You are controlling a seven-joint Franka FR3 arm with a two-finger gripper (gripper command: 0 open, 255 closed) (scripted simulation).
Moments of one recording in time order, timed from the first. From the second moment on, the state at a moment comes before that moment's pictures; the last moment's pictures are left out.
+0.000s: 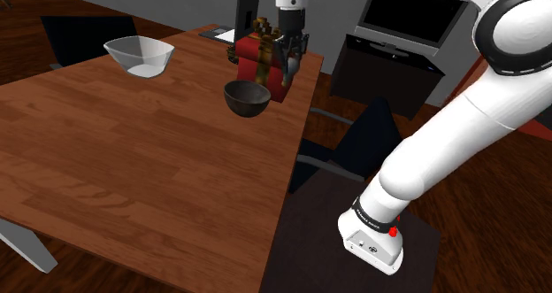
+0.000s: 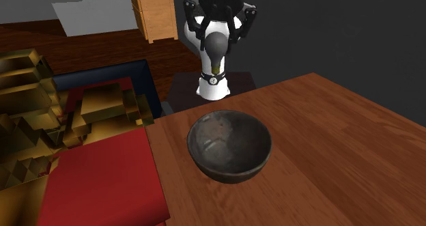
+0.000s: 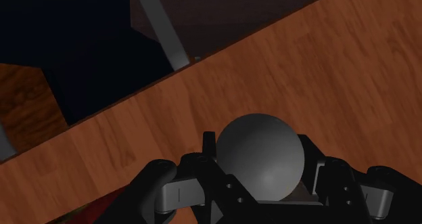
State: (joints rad) arm -0.08 -0.21 0.12 -1.91 -0.06 1.48 0.09
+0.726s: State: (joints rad) arm -0.04 0.26 0.15 -1.29 -0.11 1.33 0.15
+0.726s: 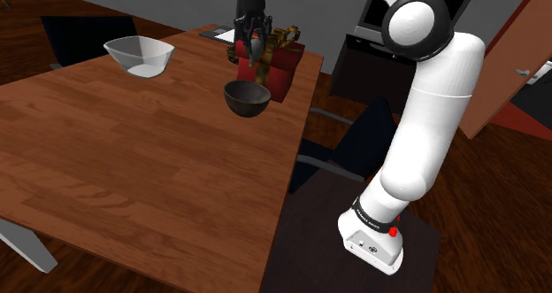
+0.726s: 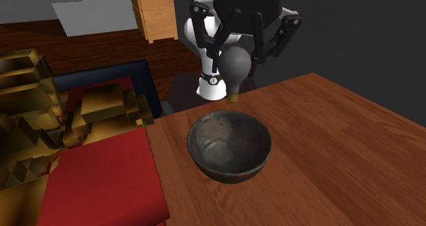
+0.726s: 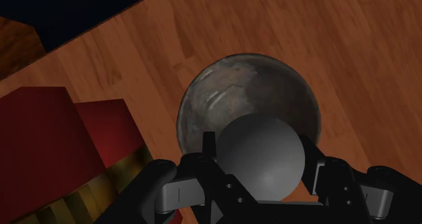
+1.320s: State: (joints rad) arm -0.04 0.26 0.15 -1.41 -0.11 1.44 0.16
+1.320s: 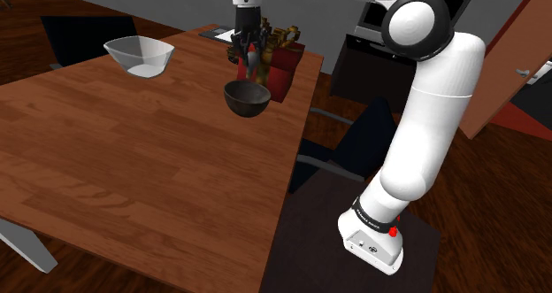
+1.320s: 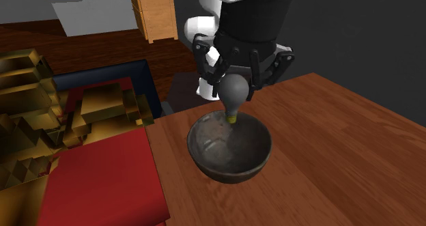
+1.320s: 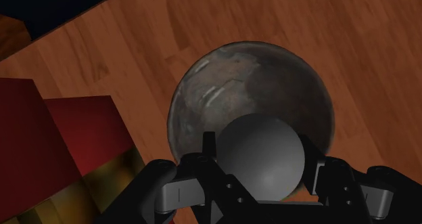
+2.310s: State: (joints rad) arm -0.05 0.25 0.15 -1.54 -0.11 1.56 0.17
